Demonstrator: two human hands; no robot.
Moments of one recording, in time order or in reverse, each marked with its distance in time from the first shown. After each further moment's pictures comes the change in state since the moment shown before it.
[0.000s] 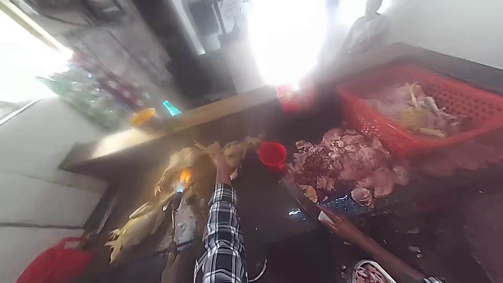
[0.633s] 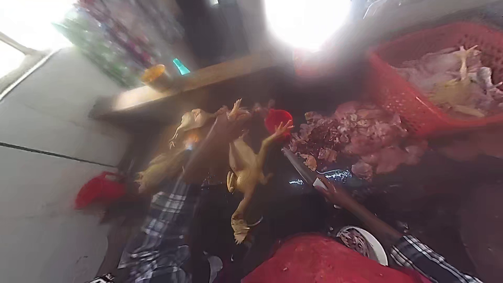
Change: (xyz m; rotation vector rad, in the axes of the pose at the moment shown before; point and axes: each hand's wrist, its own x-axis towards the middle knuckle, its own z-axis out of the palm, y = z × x) left_hand -0.203 0.183 -0.075 0.629 -0.887 0.391; right_hand 0.005 0.003 -0.007 0.082 -0.064 -0.028
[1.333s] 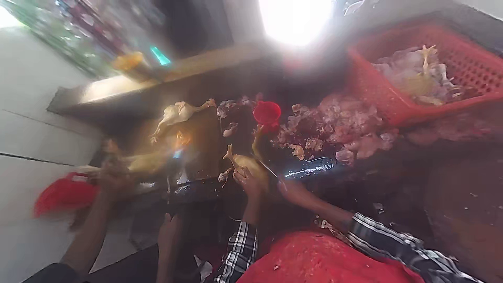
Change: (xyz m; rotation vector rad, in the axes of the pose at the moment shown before) left_hand -0.122 -0.196 0.247 -0.189 0.851 -0.556; right_hand -0.014 -0.164 0.054 -0.250 -0.136 0.079
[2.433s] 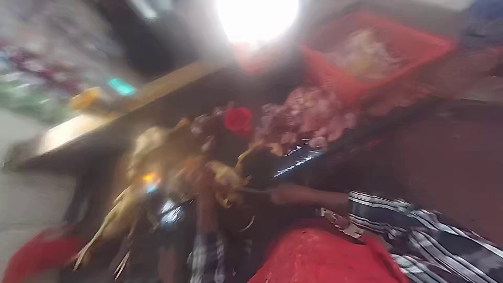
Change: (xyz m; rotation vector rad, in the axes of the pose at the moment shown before) left_hand 0.051 0.122 -0.077 -0.376 -0.424 0.406; right_hand -0.039 0.044 -0.005 0.041 -0.172 -0.344
